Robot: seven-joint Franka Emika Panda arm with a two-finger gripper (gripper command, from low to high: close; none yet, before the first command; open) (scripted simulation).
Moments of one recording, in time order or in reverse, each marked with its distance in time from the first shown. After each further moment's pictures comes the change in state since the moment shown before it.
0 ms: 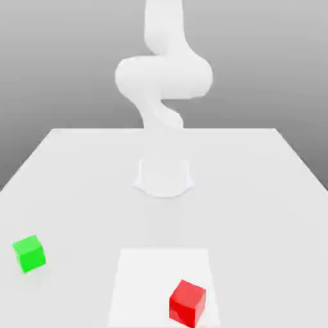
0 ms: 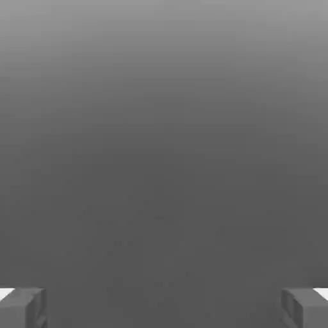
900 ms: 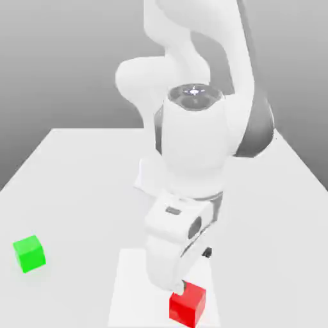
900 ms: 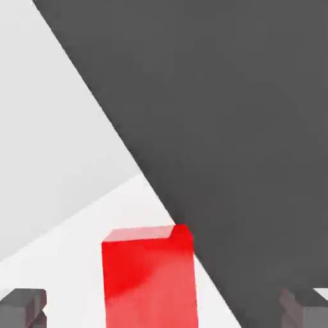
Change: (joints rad) arm 0.243 0.957 -0.145 -0.159 0.093 0.391 -0.964
